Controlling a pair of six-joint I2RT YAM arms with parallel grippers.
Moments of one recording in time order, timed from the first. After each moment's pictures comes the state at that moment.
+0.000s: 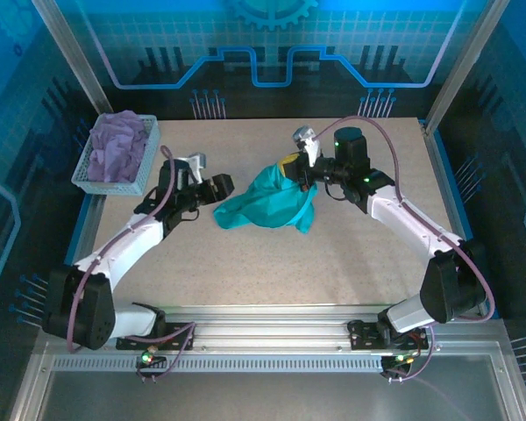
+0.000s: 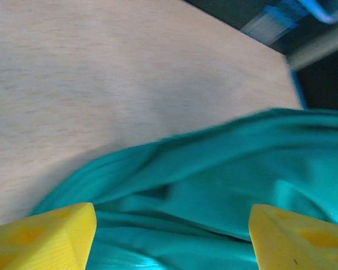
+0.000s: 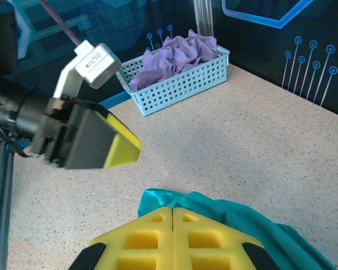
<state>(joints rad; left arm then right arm) -0.26 1.31 0.84 -0.07 0.33 -0.58 0.40 1.47 1.18 -0.10 -0.67 -0.06</state>
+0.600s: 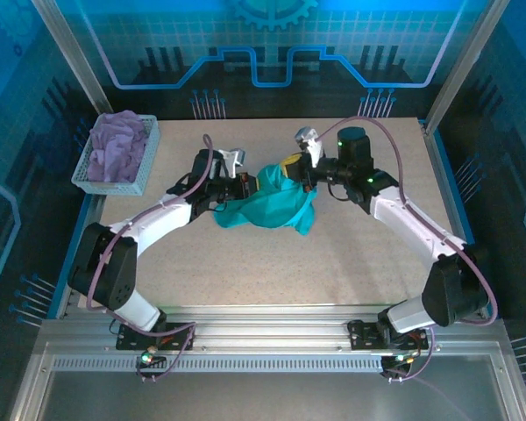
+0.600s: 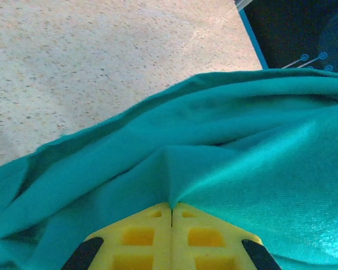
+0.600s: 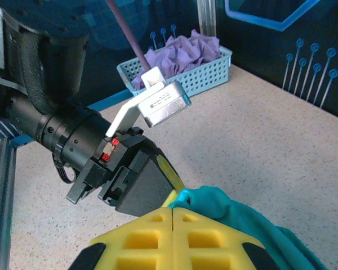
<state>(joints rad) -0.37 1.58 1.02 -0.02 0.42 -0.55 0.38 1.44 1.18 -0.12 -0.68 -0.08</state>
